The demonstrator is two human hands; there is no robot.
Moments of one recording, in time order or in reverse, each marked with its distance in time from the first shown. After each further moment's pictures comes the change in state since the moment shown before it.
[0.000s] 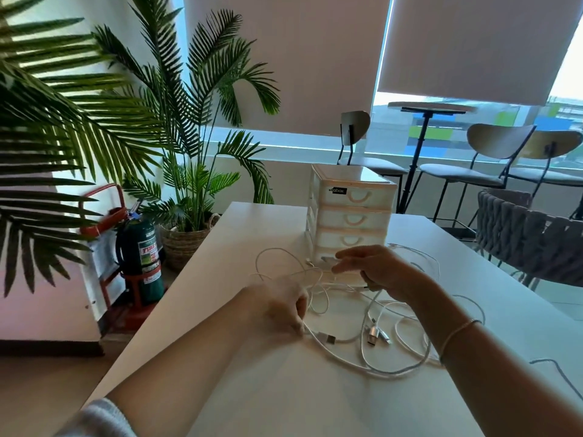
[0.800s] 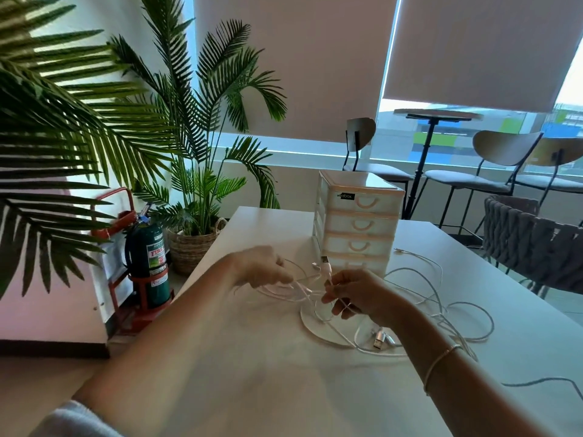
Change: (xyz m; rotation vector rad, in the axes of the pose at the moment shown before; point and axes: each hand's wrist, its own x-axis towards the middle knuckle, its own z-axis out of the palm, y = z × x) left_hand -0.036 -0.023 -0.052 -0.317 0.207 -0.129; right_hand -0.015 0.007 0.043 0.057 -0.137 0.007
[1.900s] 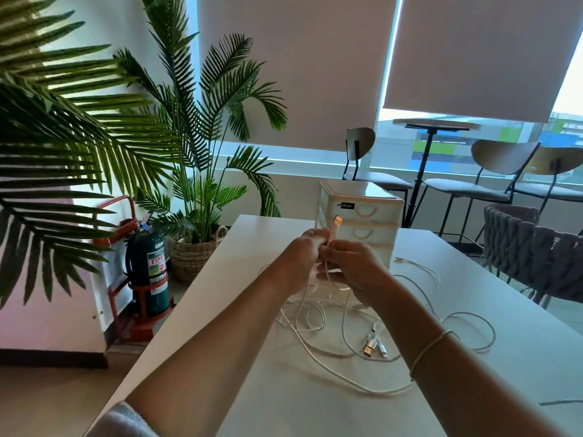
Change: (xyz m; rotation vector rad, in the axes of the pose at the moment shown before) left_hand 0.022 0.061 0.028 -1.021 0.204 0.136; right_hand 0.000 -0.051 0.013 0.312 0.144 -0.202
